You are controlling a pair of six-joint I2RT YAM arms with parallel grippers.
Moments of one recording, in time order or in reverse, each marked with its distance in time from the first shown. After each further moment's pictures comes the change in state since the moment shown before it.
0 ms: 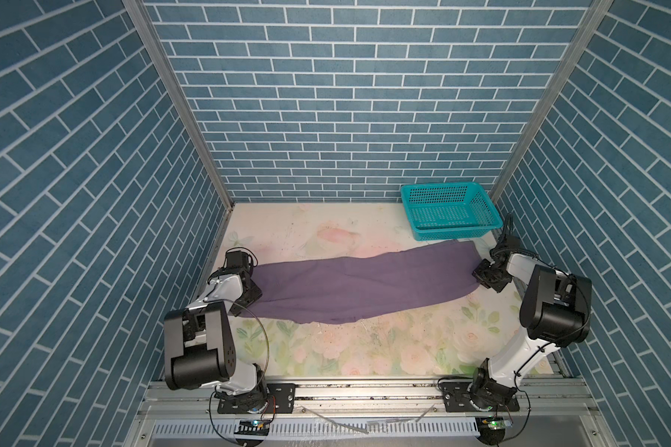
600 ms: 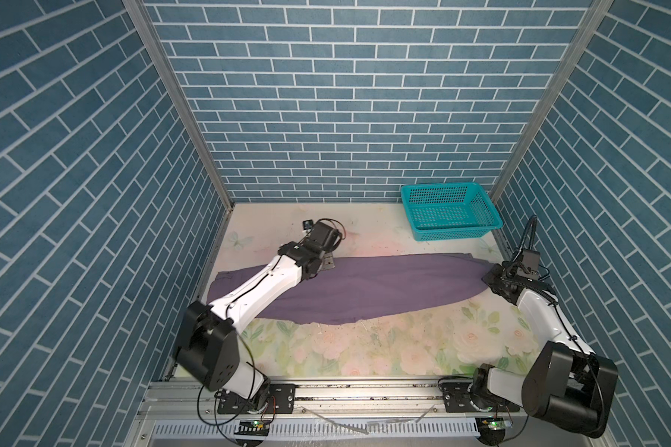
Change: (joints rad) left arm -0.834 0.168 0.518 -0.096 -0.126 -0.095; right arm -0.002 -0.552 -0.280 0.049 0.035 0.005
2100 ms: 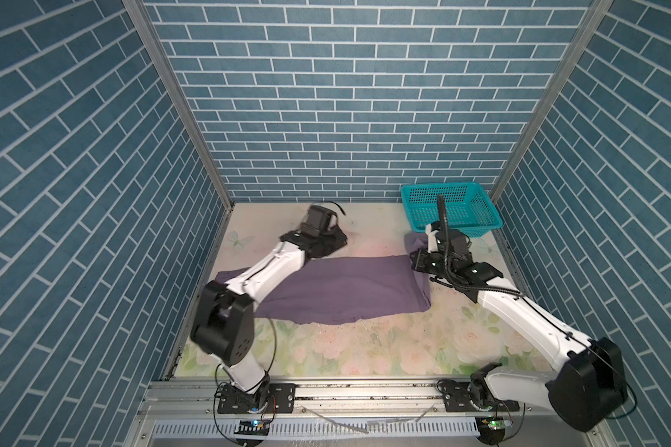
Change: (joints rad) left arm 0.256 -0.092 -0.052 0.312 0.417 -0.174; right arm 0.838 0.084 0.224 0.082 0.001 0.045
